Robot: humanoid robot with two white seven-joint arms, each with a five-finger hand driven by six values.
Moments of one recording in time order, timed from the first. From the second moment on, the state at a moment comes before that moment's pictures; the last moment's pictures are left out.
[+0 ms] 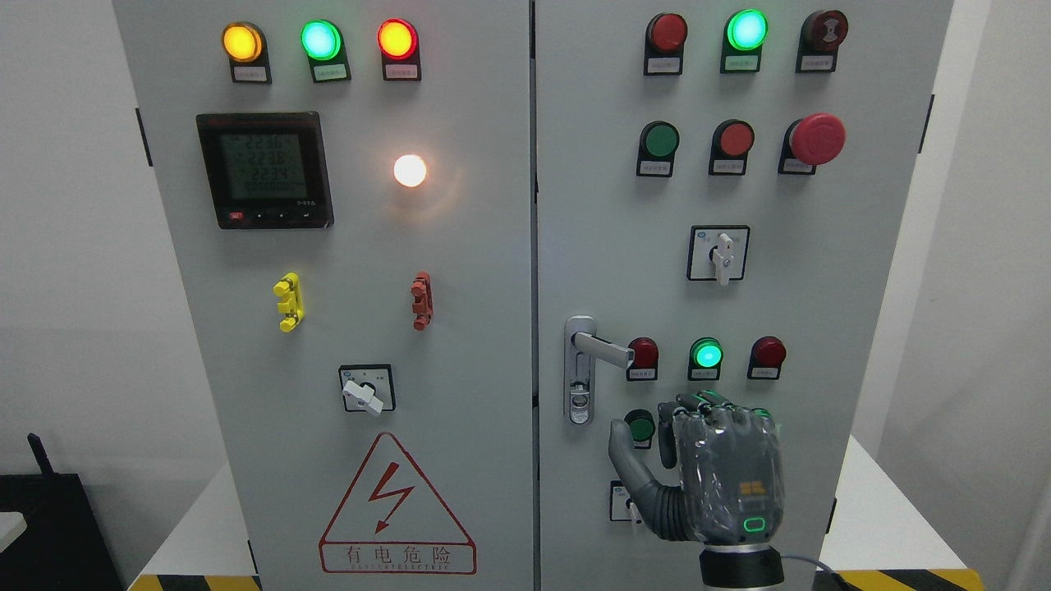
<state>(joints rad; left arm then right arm) 0.11 -0.05 0.00 0.00 0.11 -0.11 -0.07 -0.35 0.08 0.21 -1.76 1.33 0.06 -0.34</state>
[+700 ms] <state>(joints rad) 0.11 -0.05 0.00 0.00 0.11 -0.11 -0.07 -0.29 -0.03 0.14 -1.84 1.17 -0.07 -0.37</state>
